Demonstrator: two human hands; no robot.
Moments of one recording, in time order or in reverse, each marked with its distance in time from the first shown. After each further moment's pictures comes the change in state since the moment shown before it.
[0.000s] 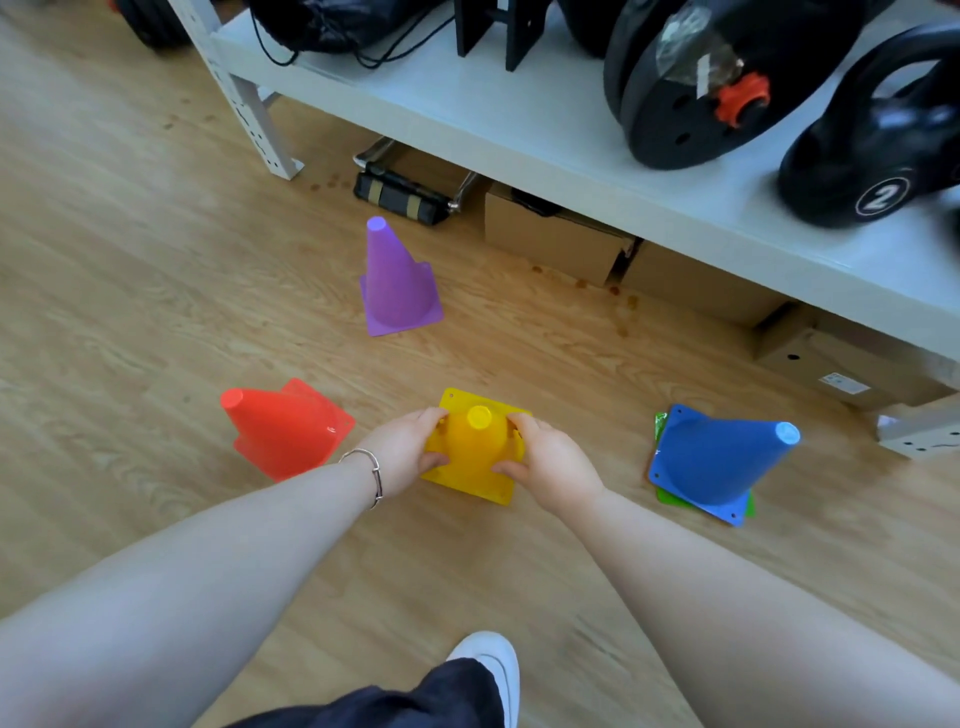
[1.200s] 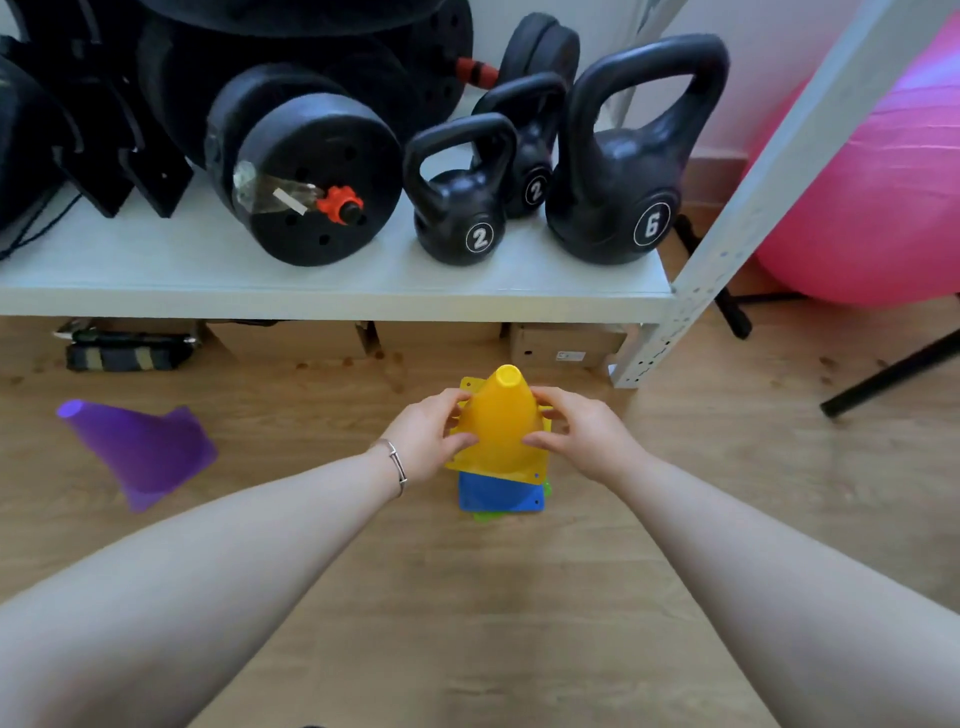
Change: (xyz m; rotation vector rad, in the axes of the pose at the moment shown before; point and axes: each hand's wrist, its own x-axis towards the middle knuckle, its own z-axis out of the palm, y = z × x) left_hand 0.102 0.281 -0.008 -0.122 -0.022 0.448; right_hand -0.145 0.187 -0.169 0.308 0.450 0.274
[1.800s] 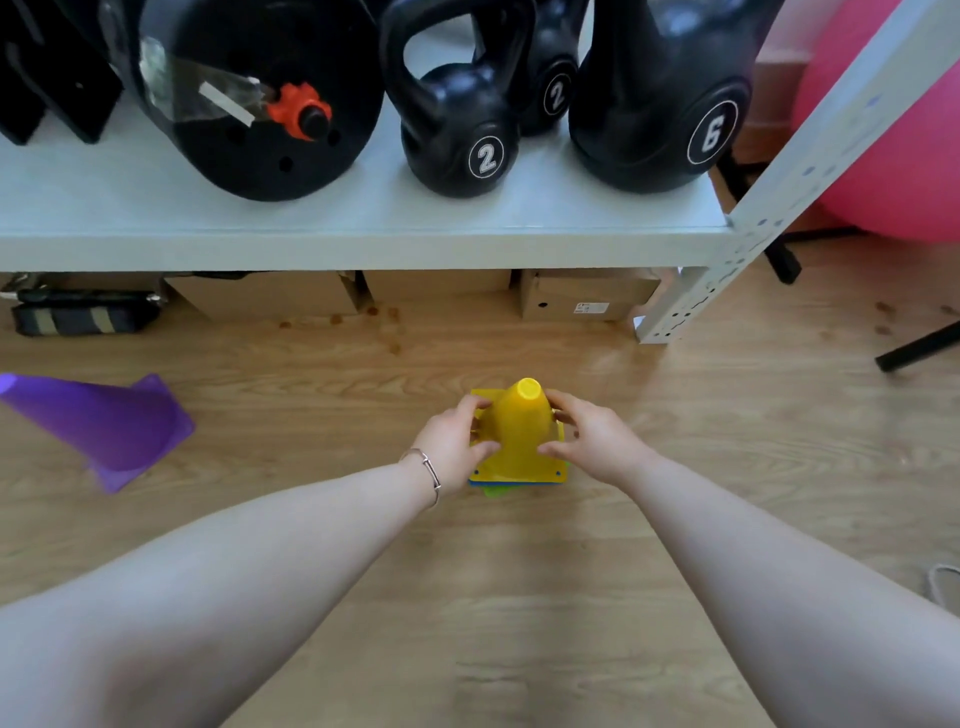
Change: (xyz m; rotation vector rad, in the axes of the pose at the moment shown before) left_hand 0.023 -0.040 0.081 -0.065 -0.093 -0.160; right_hand 0.028 0.070 0.070 0.047 -0.136 0.178
